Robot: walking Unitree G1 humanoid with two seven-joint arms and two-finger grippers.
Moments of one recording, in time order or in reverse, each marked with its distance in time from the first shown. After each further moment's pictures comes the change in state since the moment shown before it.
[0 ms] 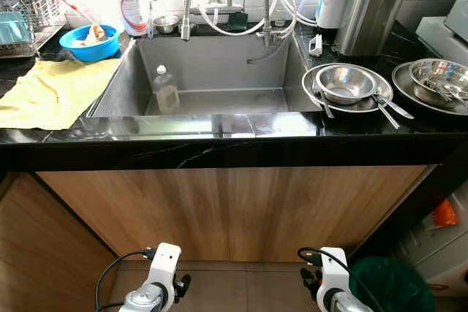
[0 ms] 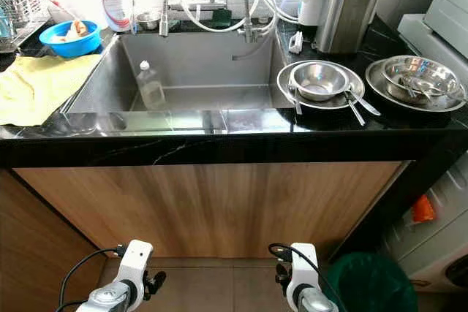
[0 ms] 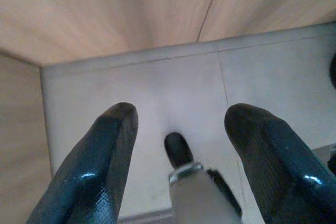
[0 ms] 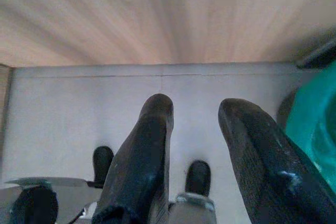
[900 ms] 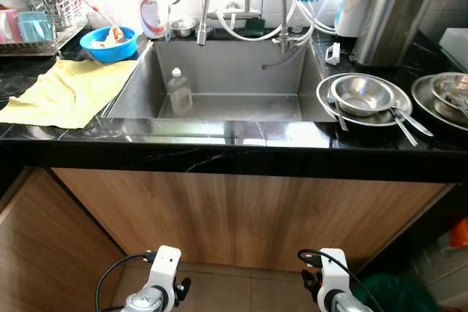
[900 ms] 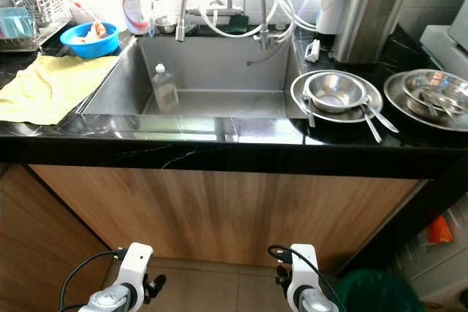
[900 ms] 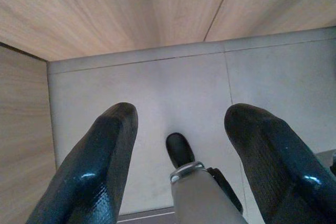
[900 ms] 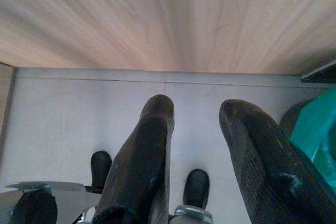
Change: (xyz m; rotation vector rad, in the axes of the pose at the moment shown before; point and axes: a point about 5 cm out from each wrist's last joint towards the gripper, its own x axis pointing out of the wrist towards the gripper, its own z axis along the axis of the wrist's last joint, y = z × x) left arm 0.000 -0.002 -0.003 -0.002 0.007 -0.001; right arm -0.001 -0.001 -0.003 -0.031 0.015 -0.005
